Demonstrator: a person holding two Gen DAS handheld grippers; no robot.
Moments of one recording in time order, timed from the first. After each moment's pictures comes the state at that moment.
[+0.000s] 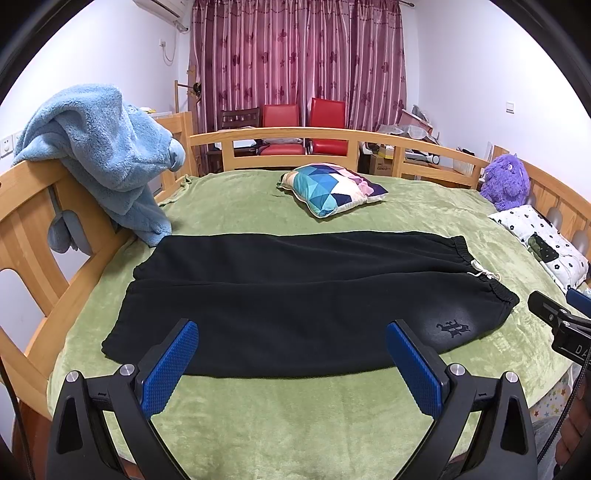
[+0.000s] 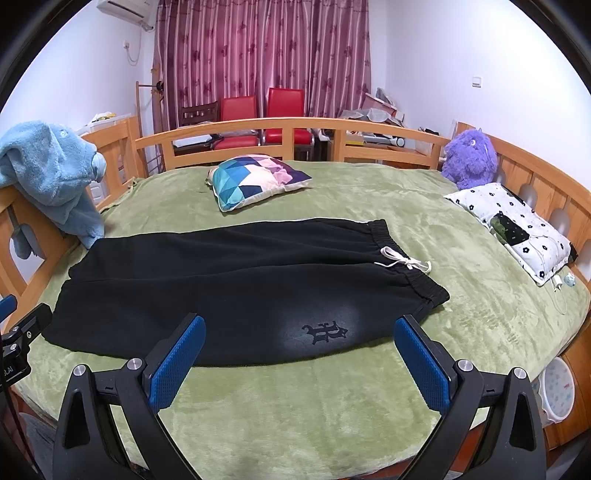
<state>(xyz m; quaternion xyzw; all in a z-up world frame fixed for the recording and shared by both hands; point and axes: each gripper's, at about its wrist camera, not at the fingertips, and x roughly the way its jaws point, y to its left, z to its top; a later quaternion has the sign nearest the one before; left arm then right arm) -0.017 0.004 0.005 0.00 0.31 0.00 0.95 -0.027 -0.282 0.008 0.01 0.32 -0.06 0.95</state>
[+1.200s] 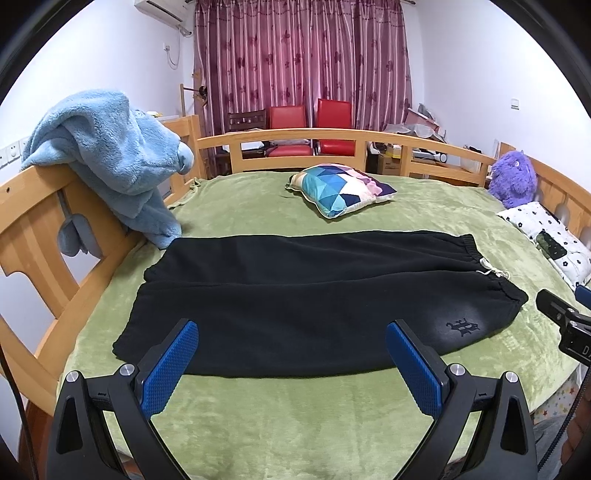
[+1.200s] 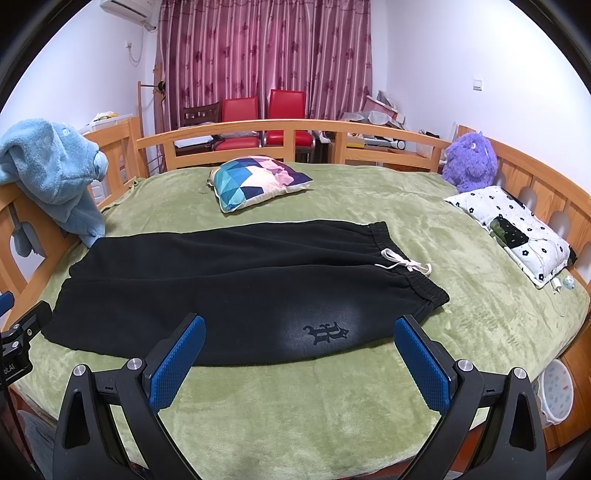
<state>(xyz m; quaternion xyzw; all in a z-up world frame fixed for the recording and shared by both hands) -0.022 0.003 0.009 0.01 0.30 0.01 0.95 -0.027 -0.276 0.010 0.01 0.32 -0.06 0.95</state>
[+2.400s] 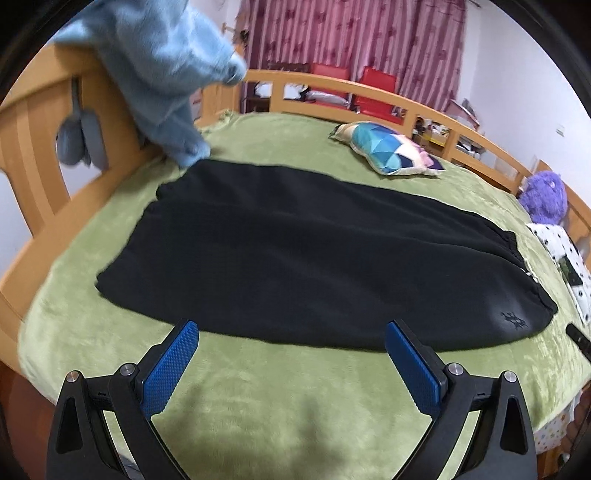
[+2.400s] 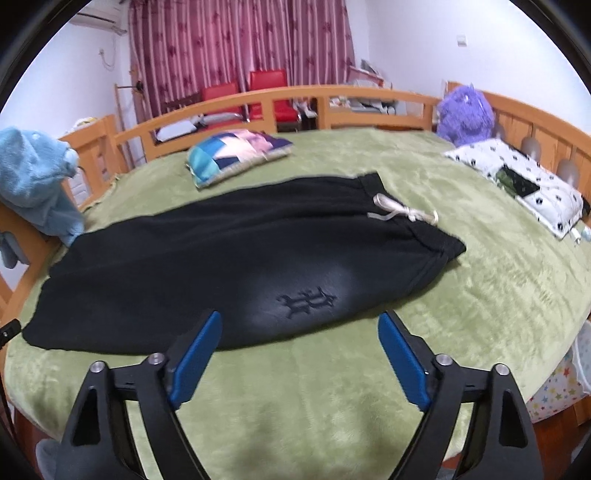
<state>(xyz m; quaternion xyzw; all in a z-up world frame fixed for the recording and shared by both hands) 0.033 0.114 -0.108 -0.09 0.38 0.04 0.92 0.005 -0.343 -0.105 0.07 0.35 -0.07 0.93</state>
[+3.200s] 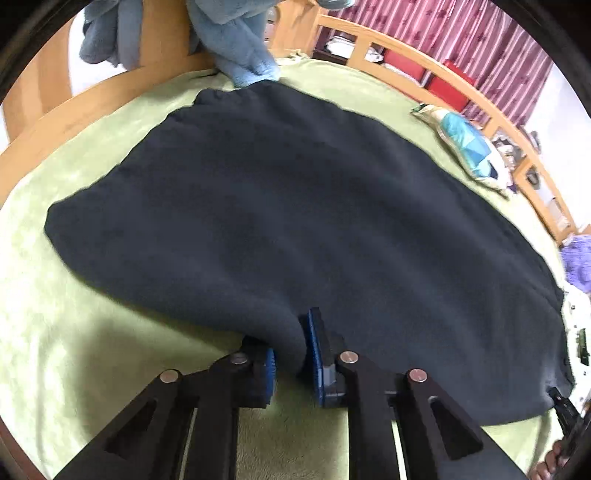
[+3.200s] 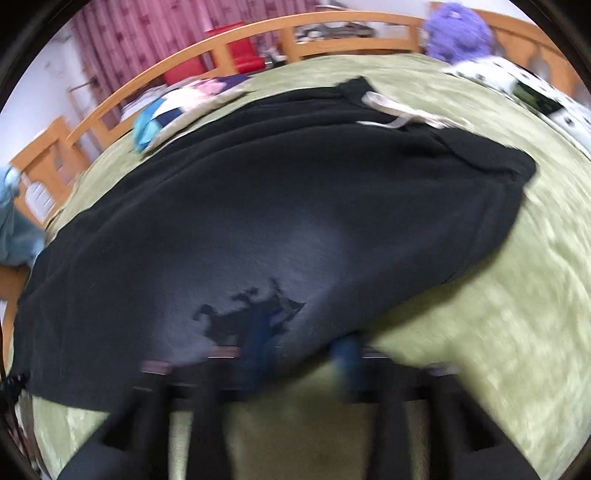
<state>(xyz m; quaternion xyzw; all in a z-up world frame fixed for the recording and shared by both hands) 0.123 0.187 -0.198 -0.20 0.44 0.10 0.87 0.122 -0.392 -0.219 0.15 0.43 -0.07 0.89</state>
